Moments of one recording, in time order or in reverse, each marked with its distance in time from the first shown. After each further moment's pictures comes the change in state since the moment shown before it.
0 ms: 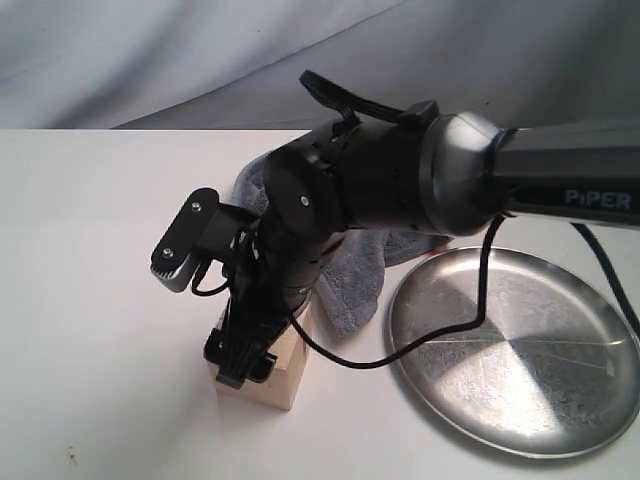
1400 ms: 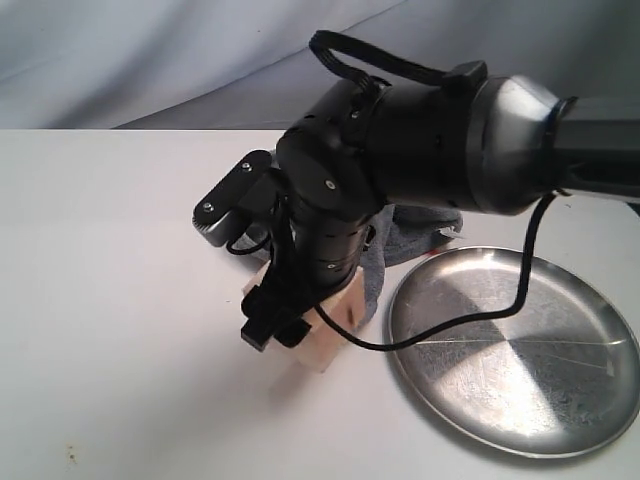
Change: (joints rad) left arm 0.000 0.000 0.000 0.000 0.000 0.000; right arm 0.000 -0.078 0.002 -0.286 0.165 0.468
